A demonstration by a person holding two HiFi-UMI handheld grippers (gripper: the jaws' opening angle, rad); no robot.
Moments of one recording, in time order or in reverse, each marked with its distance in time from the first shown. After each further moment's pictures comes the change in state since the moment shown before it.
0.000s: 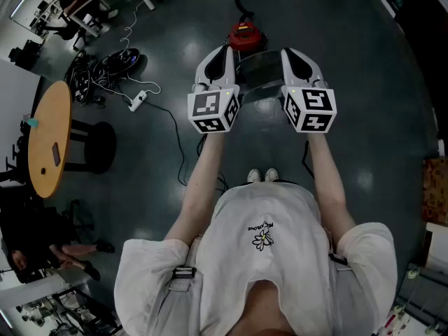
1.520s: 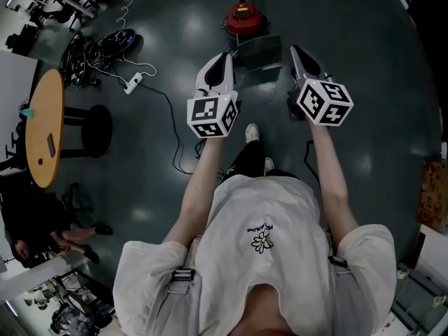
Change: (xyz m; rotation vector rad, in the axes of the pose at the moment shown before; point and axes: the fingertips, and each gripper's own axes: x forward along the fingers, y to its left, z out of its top) left arm 0.037 -0.004 -0.088 -0.078 0.157 0.050; right arm 0.044 -0.074 -0.069 0.328 0.107 0.089
